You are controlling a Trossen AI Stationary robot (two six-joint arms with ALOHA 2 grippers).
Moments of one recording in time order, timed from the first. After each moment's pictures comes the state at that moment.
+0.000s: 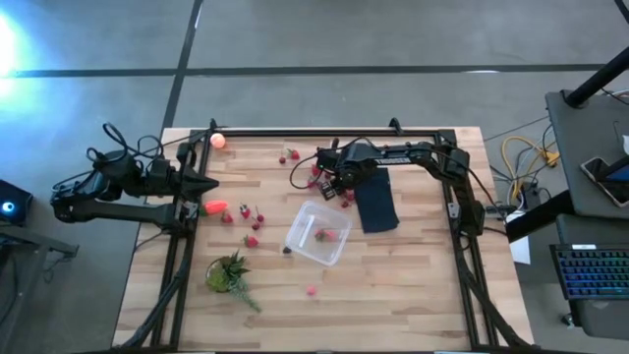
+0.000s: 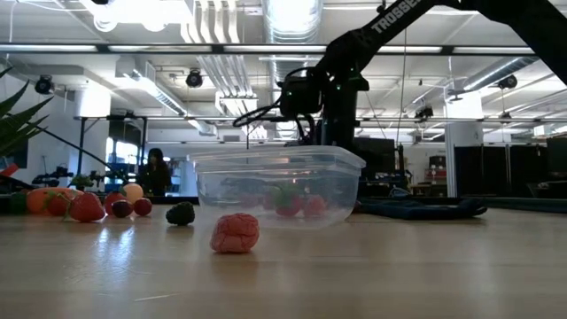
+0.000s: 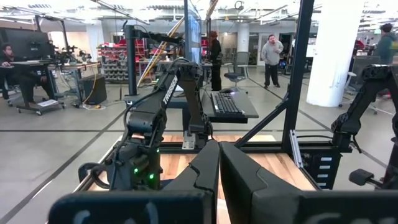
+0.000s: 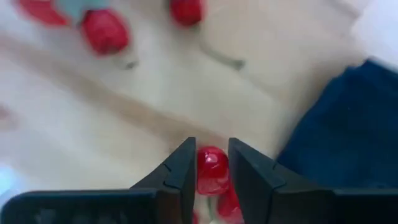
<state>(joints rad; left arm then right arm) 0.00 0.39 0.78 -0.38 0.00 0.00 -0.31 2.07 1.51 -0.86 -0.01 0.71</state>
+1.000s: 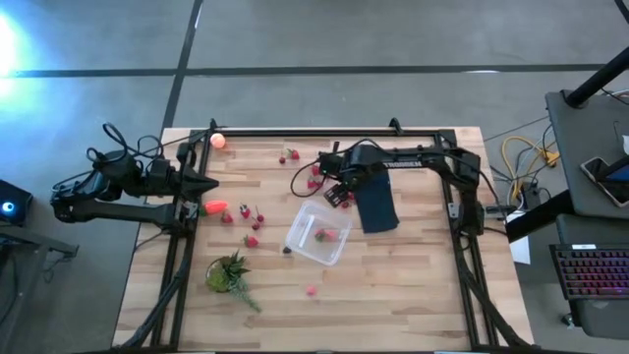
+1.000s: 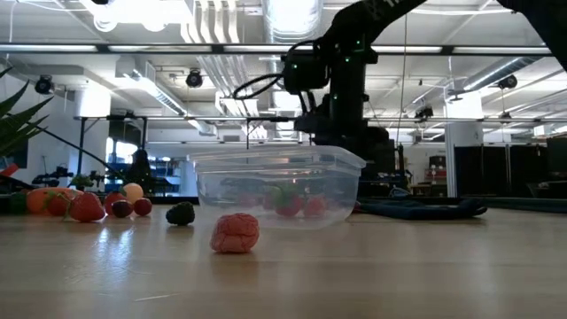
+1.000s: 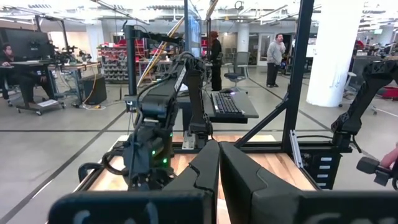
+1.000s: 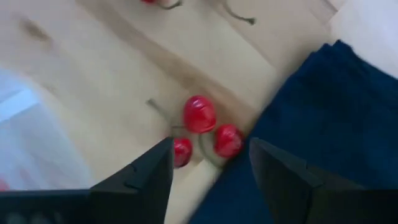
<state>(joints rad) 0.00 0.39 0.78 -0.38 0.00 0.00 -0.25 1.99 1.52 -0.98 0.06 0.59</state>
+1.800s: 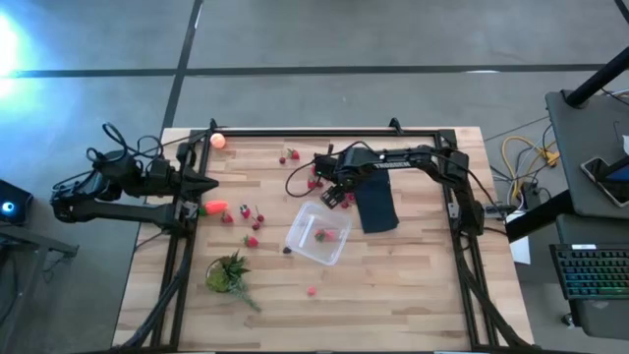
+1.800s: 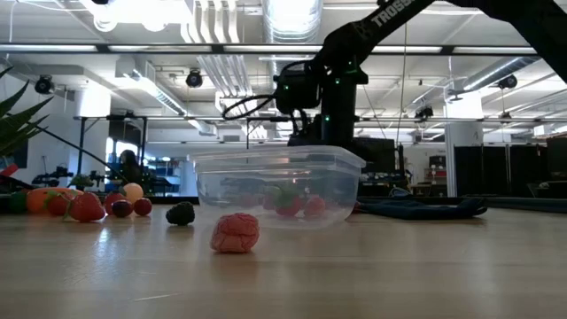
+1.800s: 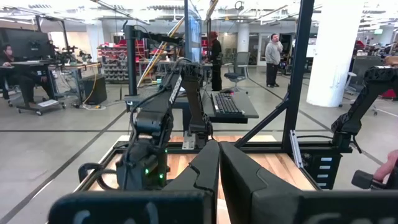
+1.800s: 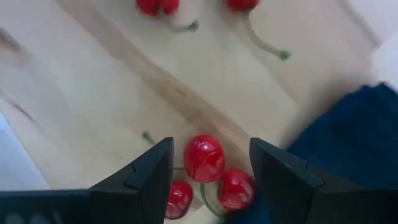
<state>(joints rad) 0.00 0.39 0.78 -0.38 0.00 0.00 -0.28 2.09 1.53 -0.90 0.05 0.49</state>
